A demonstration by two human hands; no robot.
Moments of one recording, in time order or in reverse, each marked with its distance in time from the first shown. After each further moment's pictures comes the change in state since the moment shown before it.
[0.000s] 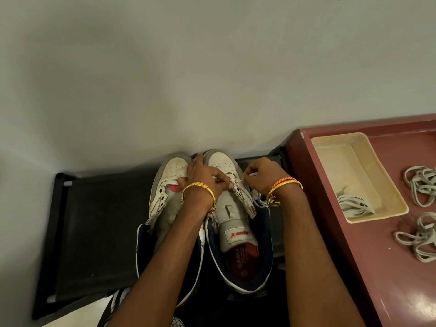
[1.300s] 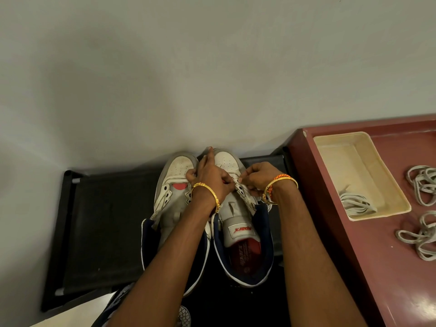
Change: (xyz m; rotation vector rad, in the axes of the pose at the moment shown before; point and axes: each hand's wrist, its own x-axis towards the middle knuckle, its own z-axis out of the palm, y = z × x) left_hand 0.007 -0.006 0.013 0.136 -0.019 0.123; right_hand 0.004 -0.005 0.012 0.463 -0.171 0.281
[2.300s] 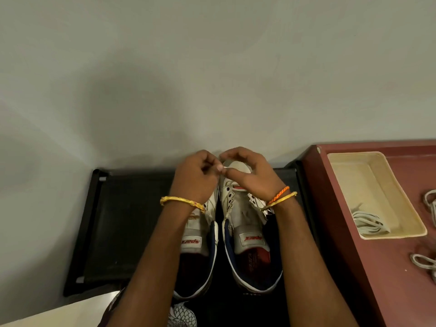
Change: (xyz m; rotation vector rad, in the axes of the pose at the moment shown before) left_hand -0.052 -0.005 -0.080 -0.506 0.285 0.028; right_hand -0.044 -0.040 0.026 -0.049 -0.005 -0.700
